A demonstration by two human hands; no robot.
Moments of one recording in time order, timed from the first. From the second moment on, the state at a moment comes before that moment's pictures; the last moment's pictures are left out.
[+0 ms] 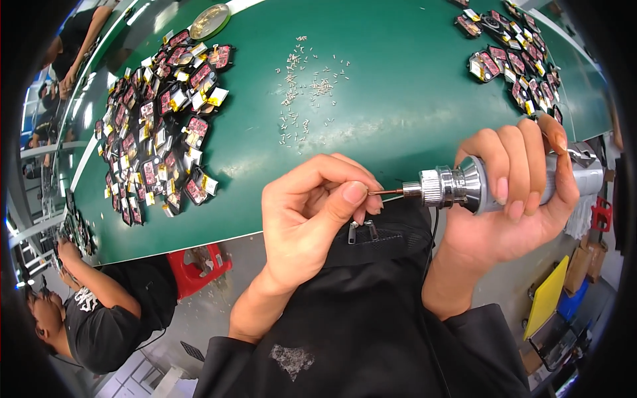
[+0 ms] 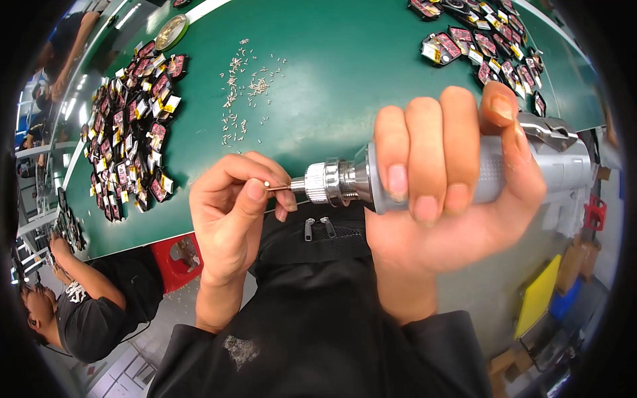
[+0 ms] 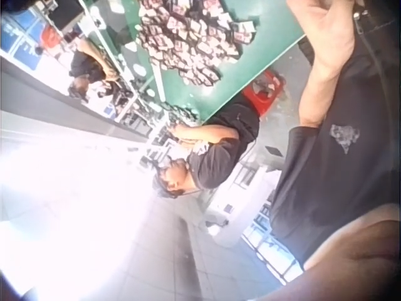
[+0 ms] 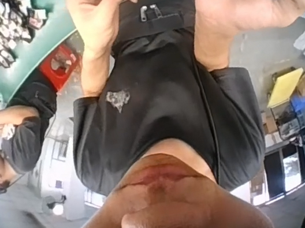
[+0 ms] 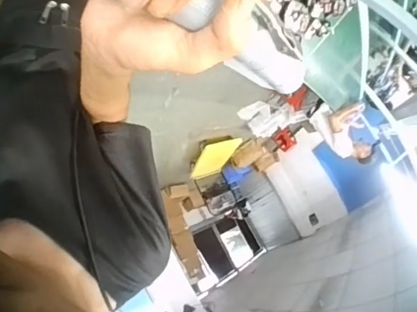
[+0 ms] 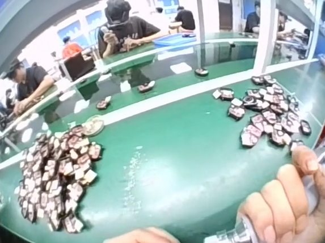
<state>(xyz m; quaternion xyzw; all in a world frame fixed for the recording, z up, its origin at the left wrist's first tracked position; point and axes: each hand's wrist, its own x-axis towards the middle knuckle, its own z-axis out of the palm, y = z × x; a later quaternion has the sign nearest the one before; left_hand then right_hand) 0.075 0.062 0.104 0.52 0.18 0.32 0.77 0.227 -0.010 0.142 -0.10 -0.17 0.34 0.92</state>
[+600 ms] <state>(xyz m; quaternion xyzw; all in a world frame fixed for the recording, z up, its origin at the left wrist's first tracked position) 0.071 0.053 0.109 0.66 0.22 0.29 0.66 0.227 -0.026 0.147 -0.19 -0.25 0.34 0.88</state>
